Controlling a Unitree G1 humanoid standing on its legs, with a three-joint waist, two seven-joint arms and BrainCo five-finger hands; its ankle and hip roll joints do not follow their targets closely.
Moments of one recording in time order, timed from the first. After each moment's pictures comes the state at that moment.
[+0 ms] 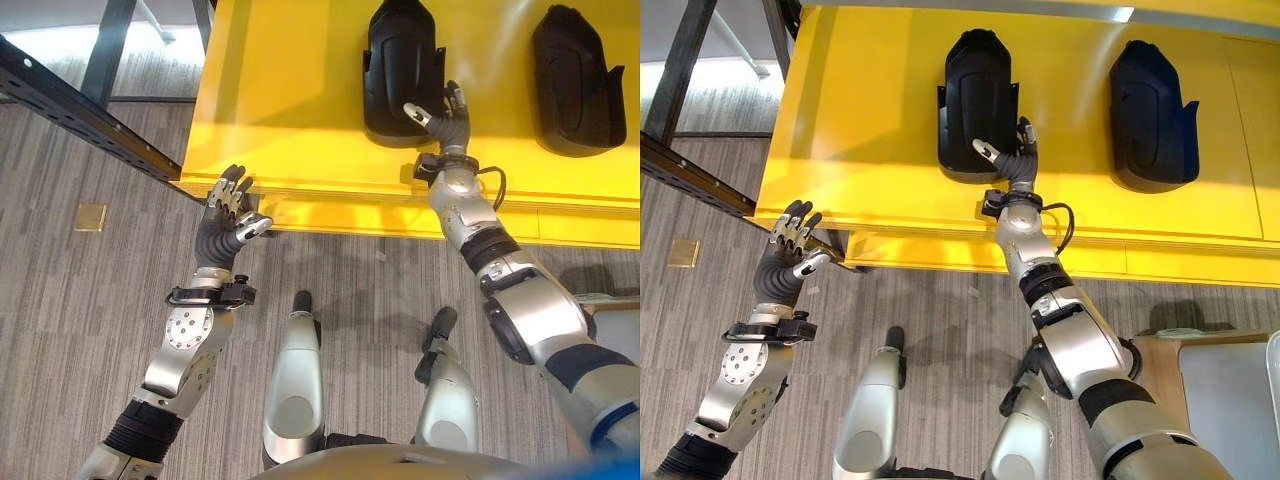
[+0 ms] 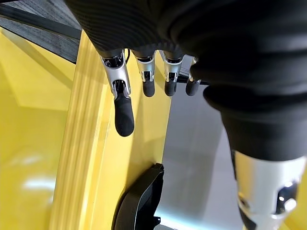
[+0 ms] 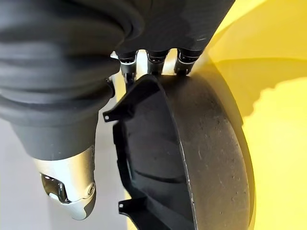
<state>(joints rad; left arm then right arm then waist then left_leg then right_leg) -0.01 0.57 -0.21 -0.15 -0.64 -0.33 0.23 -1.04 -0.19 0.29 0.95 0.55 -0.23 -0.40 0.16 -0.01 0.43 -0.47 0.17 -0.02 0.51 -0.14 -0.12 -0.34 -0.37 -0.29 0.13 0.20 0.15</state>
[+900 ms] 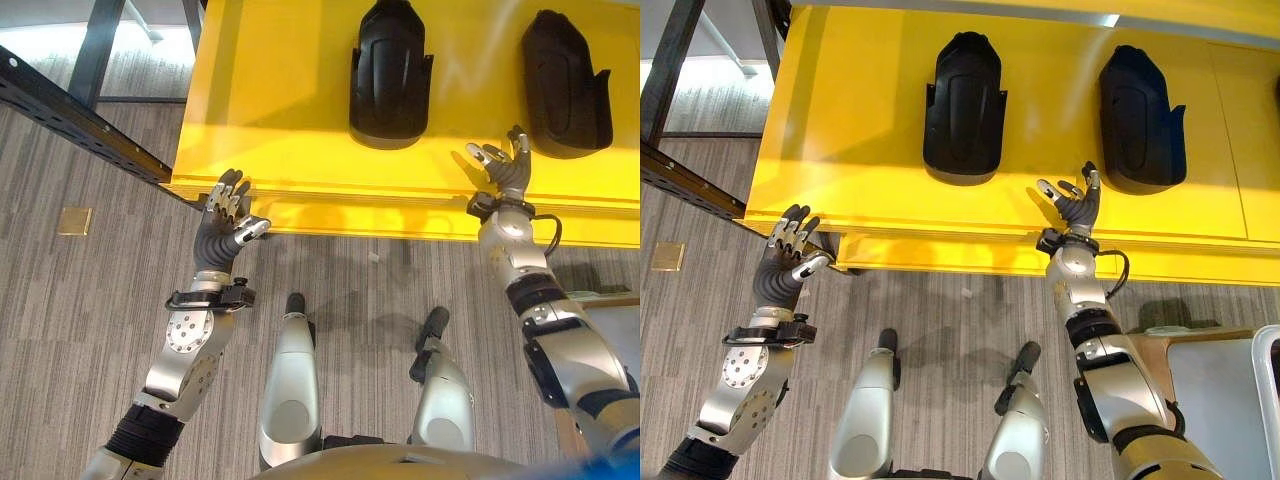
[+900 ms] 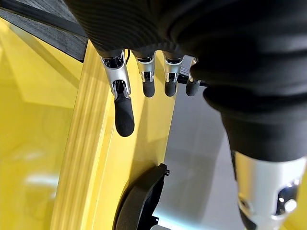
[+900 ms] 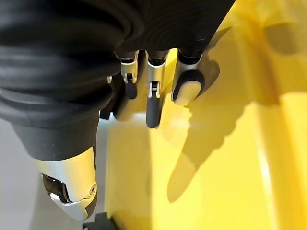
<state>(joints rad) 0.01 0.56 -0.21 -0.15 -0.64 -0.33 0.24 -0.68 -0.37 0.15 0.71 0.53 -0.27 -0.40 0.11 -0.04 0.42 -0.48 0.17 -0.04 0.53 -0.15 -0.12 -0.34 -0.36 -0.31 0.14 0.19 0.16</state>
